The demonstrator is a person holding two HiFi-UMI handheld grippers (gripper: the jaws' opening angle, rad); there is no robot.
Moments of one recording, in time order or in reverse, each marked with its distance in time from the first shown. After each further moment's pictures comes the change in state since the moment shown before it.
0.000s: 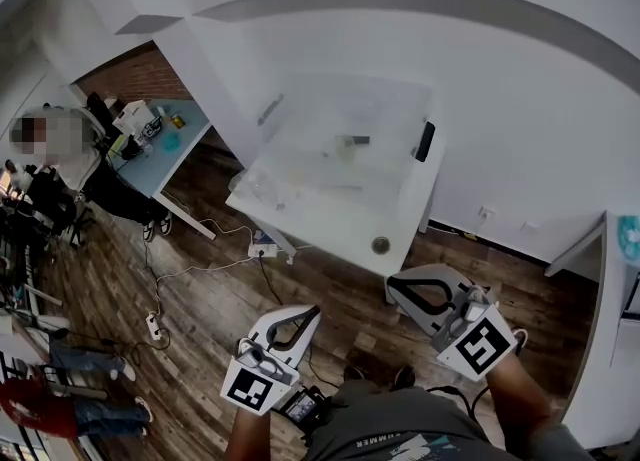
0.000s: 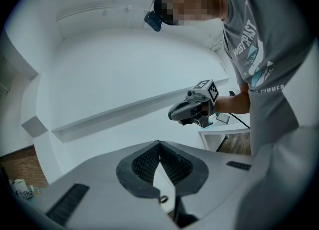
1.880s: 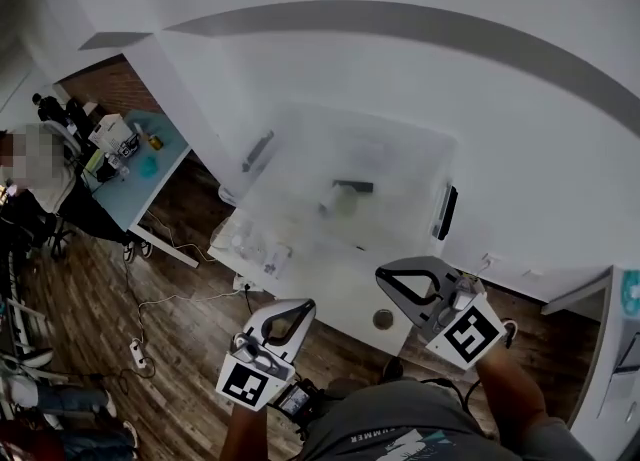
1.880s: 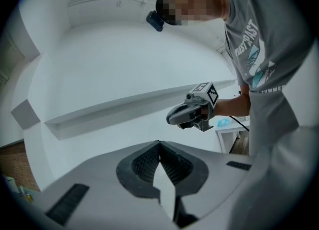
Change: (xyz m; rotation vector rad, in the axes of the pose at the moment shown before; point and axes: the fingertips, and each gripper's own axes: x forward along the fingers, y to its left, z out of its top) left arm 0.149 0.210 -0.035 -0.114 -0.164 0.058; right arm 0.160 -0.204 -0.052 -0.005 0.012 0.004
